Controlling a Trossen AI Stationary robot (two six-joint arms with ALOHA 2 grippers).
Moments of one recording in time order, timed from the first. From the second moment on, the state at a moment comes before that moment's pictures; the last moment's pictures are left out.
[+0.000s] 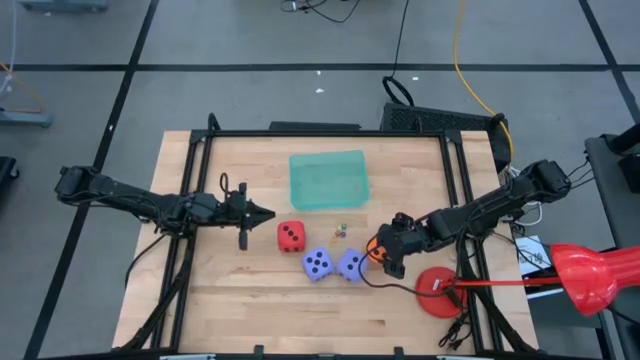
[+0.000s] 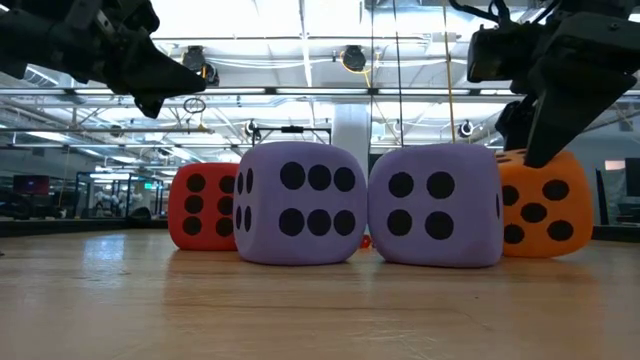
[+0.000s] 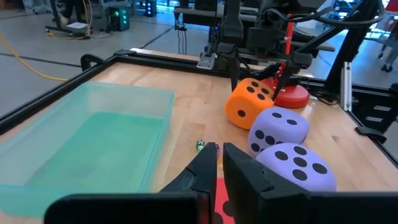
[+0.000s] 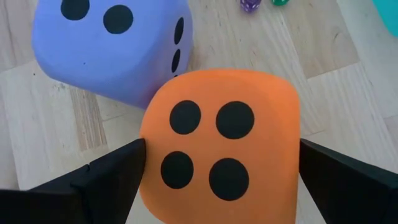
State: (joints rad) left arm -0.15 0.80 0.26 0.36 -0.23 -0.16; right arm 0.34 1.39 0.66 -0.63 0.20 0.59
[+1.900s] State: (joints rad) left arm -0.15 0.80 0.26 0.37 -0.21 -0.16; right arm 0.30 1.13 0.65 -0.36 0.26 0.43
